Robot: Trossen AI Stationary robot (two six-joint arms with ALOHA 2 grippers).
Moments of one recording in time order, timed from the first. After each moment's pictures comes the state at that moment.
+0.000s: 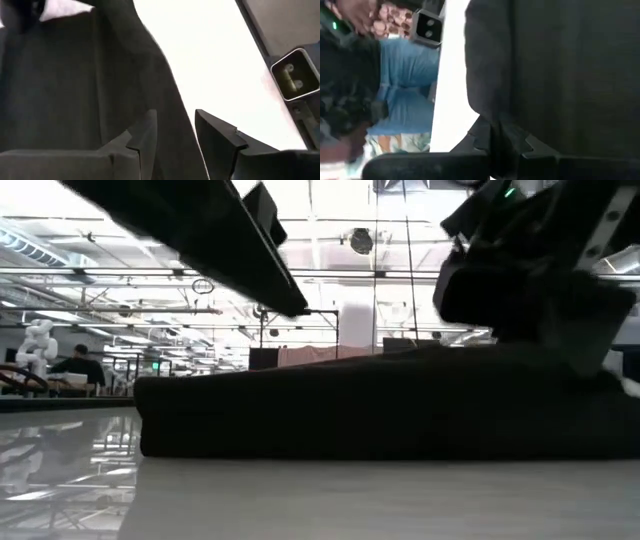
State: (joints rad) left arm -0.58 1.89 1.22 -0.16 -0.24 -0.27; right arm 0.25 1.71 0.63 0.34 -0.64 0.67
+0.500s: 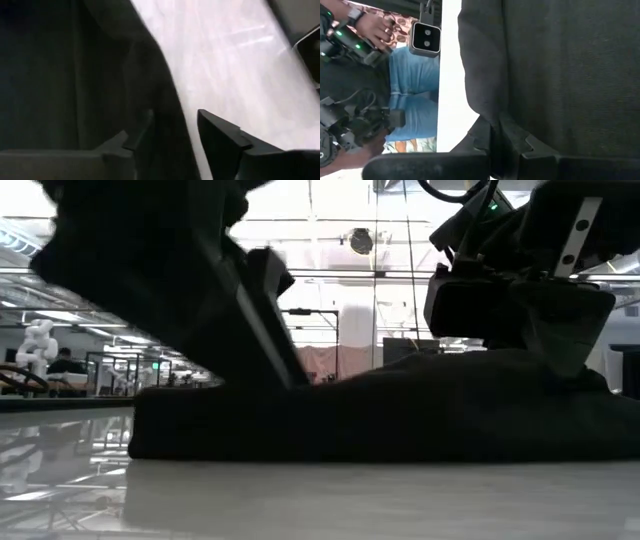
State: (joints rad) left arm -0.58 1.99 1.22 -0.10 -0.22 -0.25; right arm 0.20 1.76 0.63 0.37 -0.69 0.73
